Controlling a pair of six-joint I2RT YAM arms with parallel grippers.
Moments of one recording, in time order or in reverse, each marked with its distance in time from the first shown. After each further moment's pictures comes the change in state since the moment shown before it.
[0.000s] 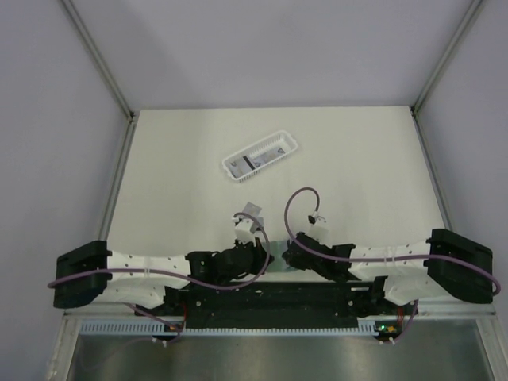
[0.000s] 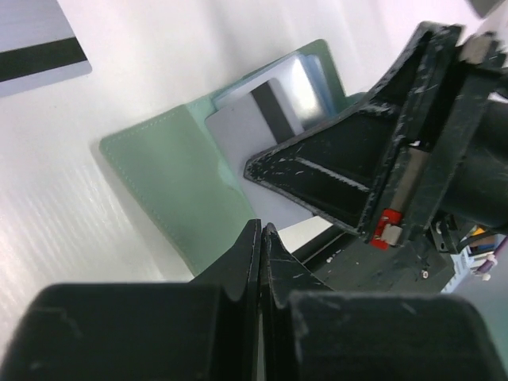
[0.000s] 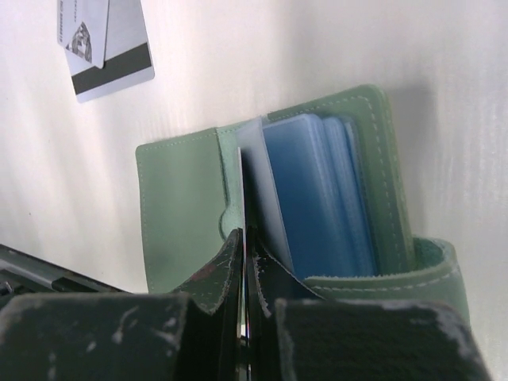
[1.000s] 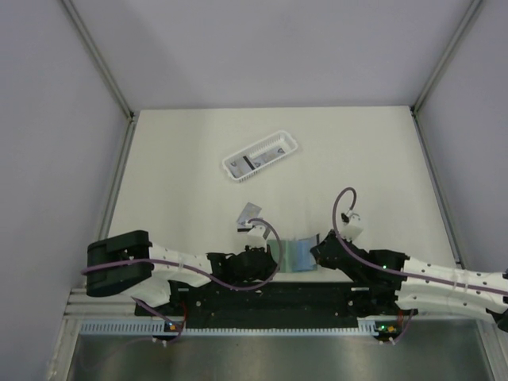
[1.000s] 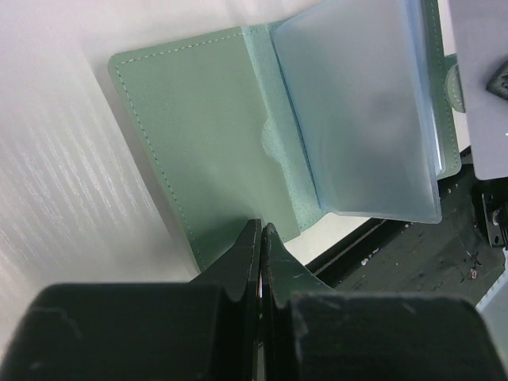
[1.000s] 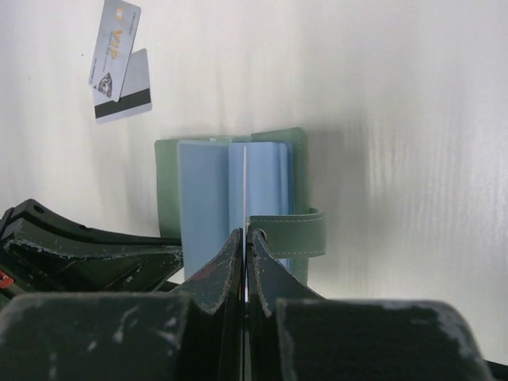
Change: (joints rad) left arm 0.000 0.312 0.026 0.161 0.087 -0.039; right arm 0.003 -0.584 -0.051 -0.462 0.137 -0.089
